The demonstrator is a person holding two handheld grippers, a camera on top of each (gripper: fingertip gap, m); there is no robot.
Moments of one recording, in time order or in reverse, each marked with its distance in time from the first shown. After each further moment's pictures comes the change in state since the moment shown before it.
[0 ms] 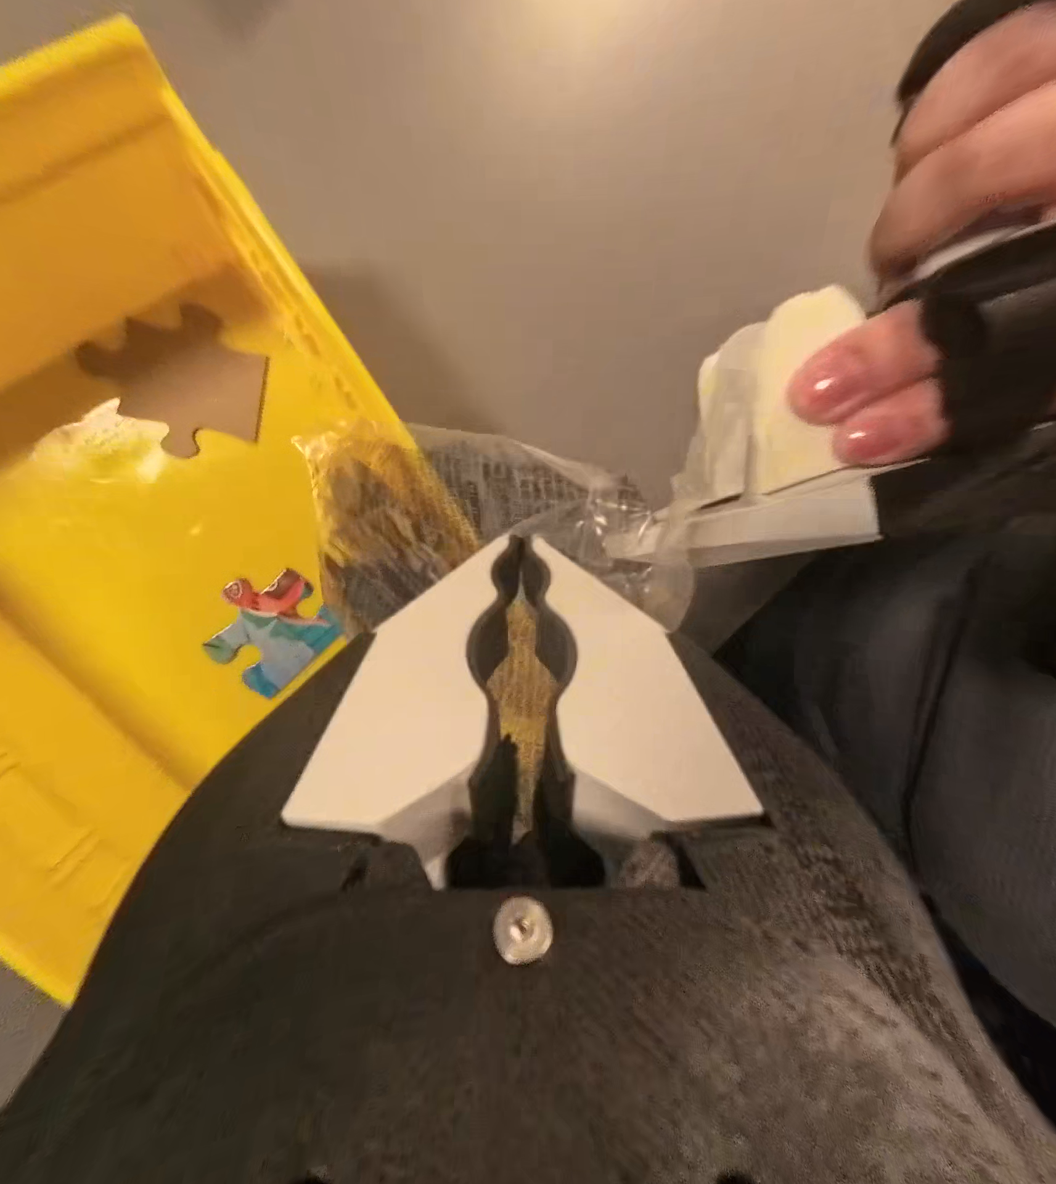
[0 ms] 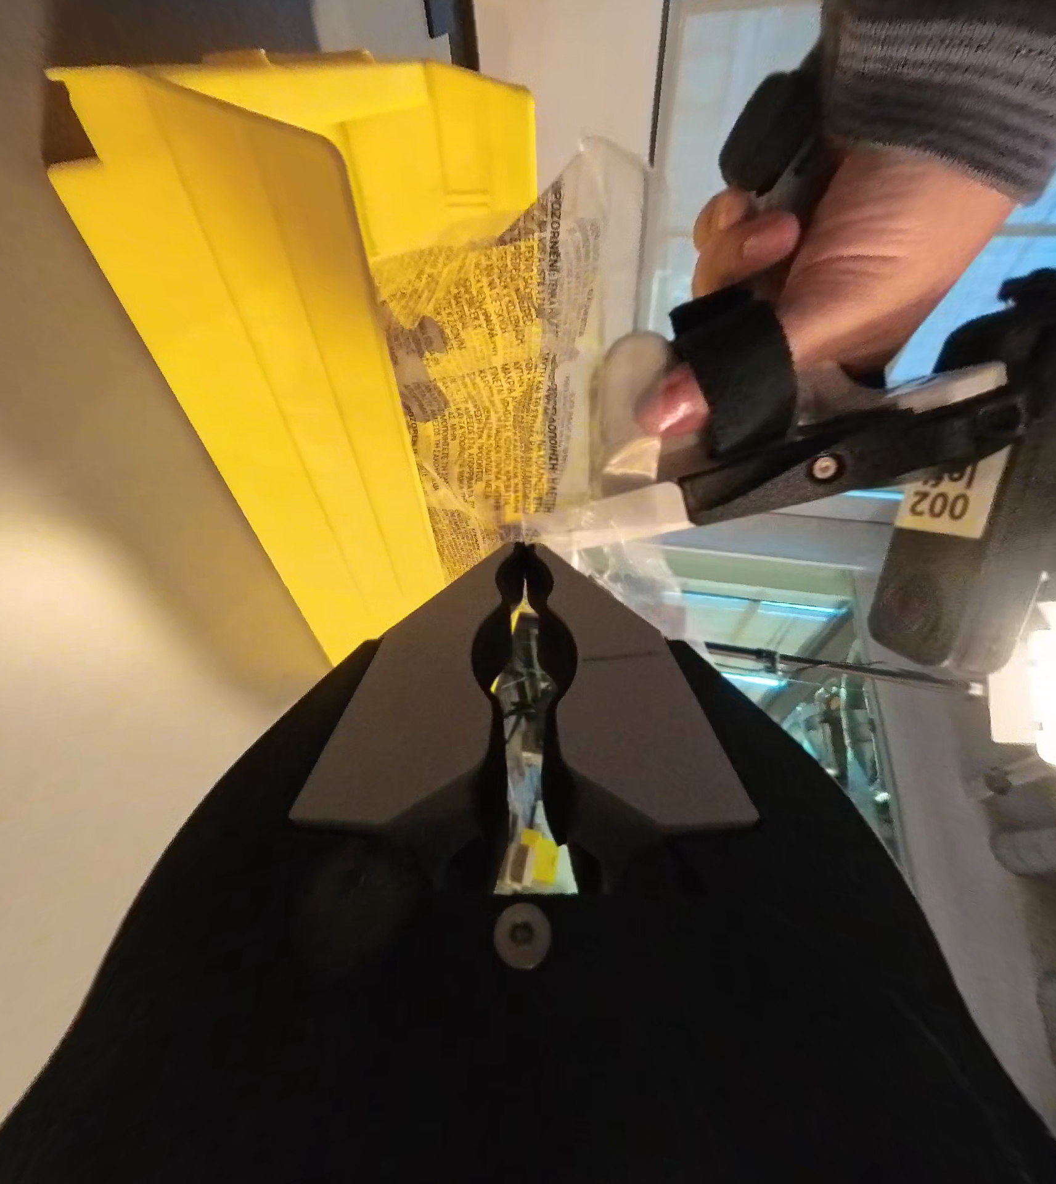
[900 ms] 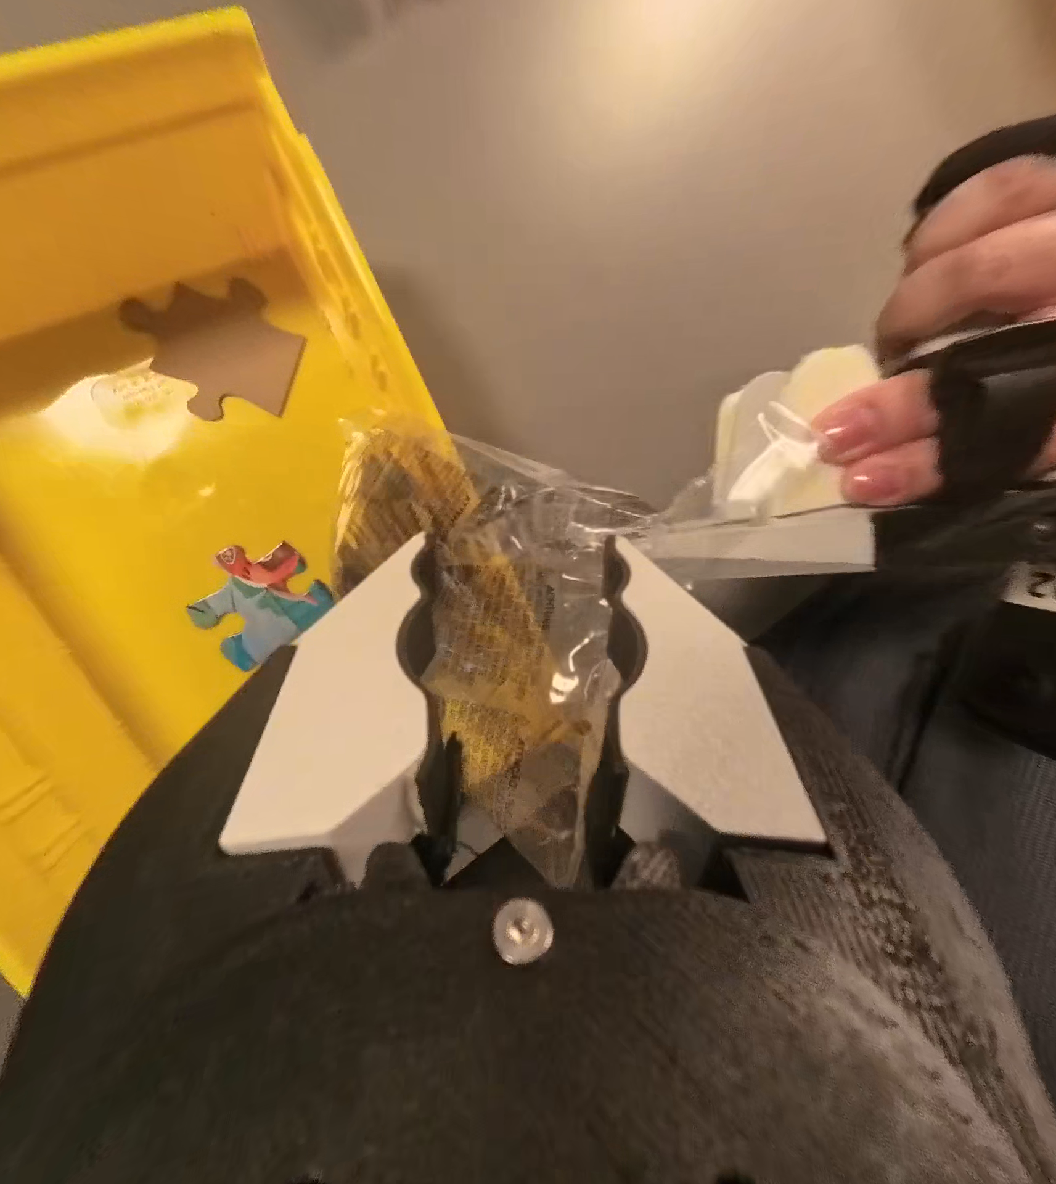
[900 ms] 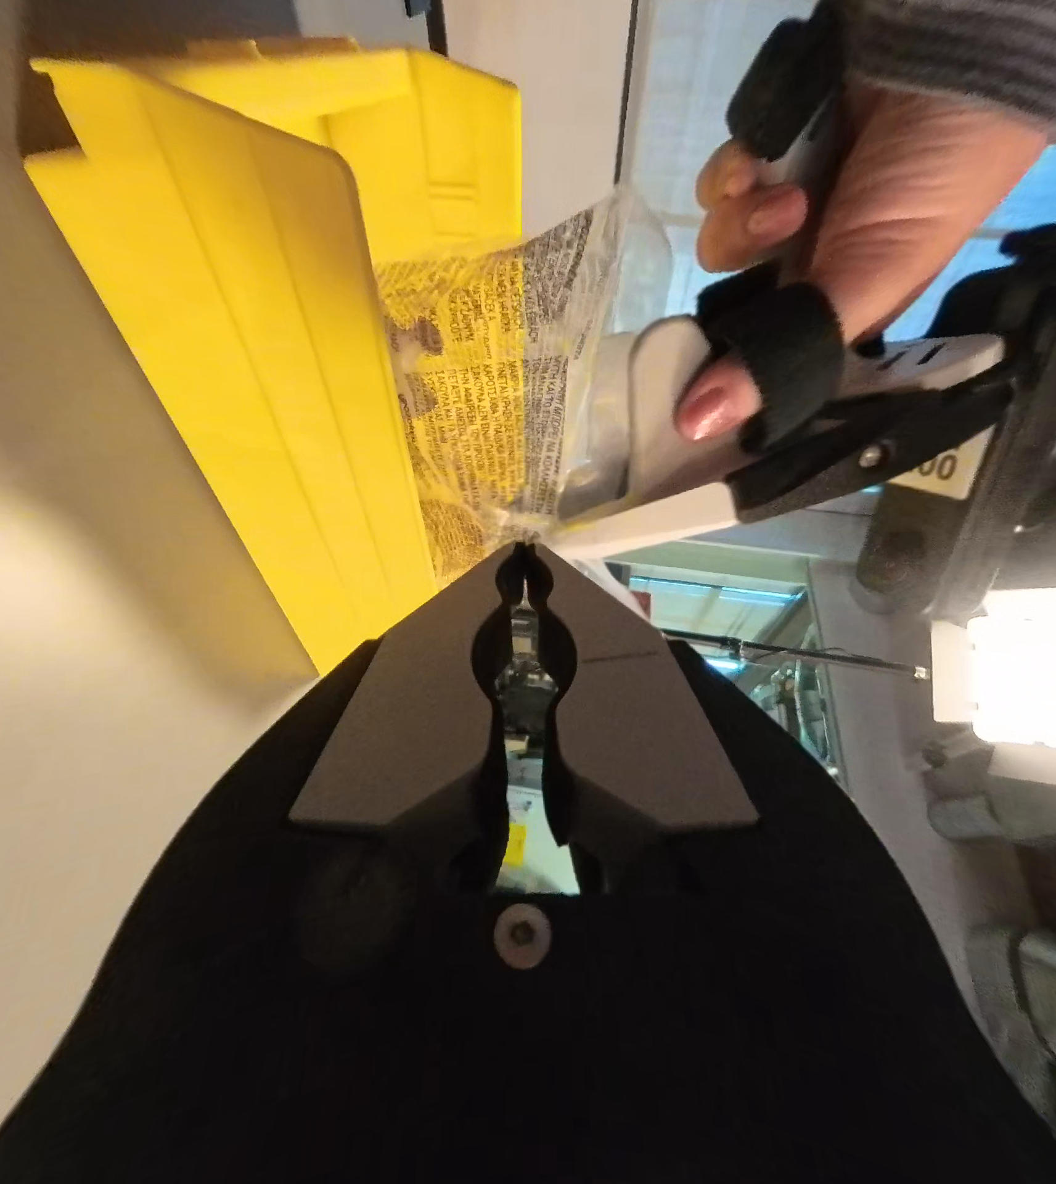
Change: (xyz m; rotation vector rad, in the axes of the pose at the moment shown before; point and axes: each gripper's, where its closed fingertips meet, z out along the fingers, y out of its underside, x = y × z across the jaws) left arm -0.003 0.002 -0.009 0.086 -0.038 -0.124; right arm 0.000 -0.005 0.000 -0.028 0.057 -0.035
